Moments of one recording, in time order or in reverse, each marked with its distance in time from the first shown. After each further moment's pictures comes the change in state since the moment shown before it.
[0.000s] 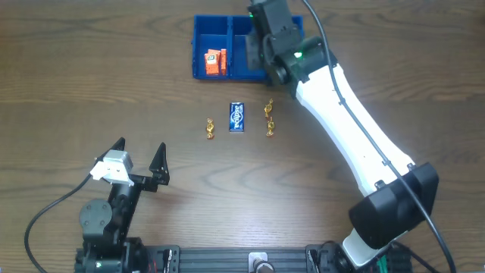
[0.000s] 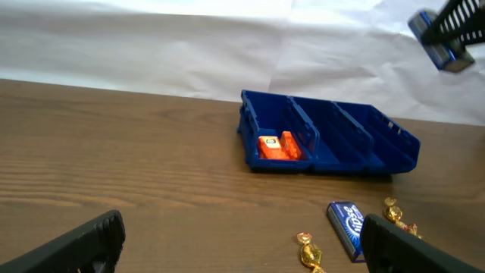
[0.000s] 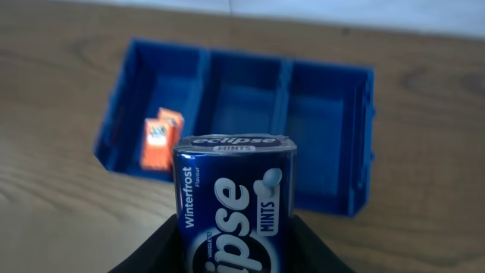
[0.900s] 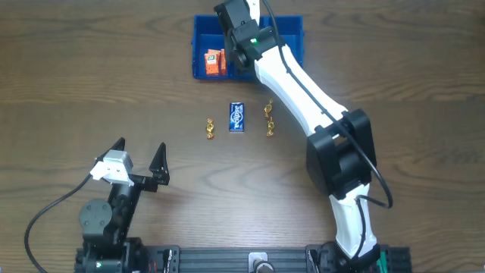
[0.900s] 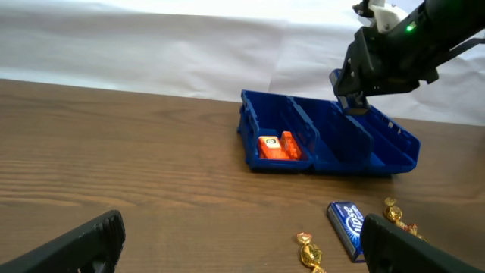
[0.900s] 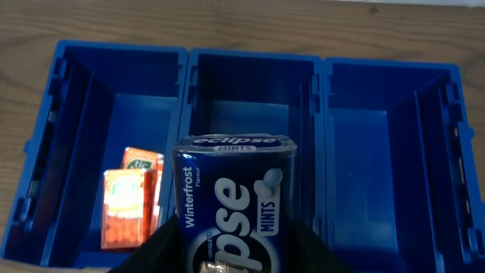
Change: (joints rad) left arm 0.000 0.000 0.000 0.000 0.000 0.000; right arm 0.029 0.396 0.215 0.088 0.113 0.089
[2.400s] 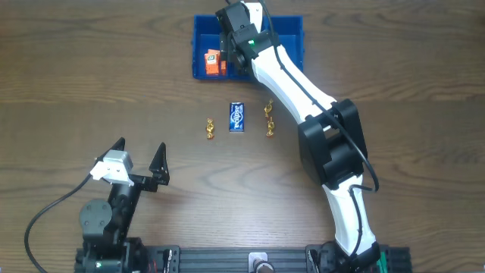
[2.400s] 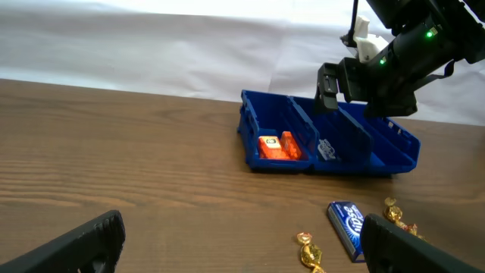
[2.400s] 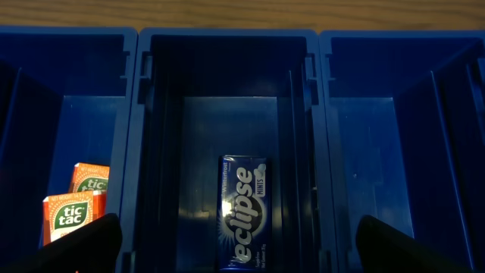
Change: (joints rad) left arm 0.000 0.000 0.000 0.000 0.000 0.000; right arm -0.019 0.088 0.006 0.041 0.033 0.043
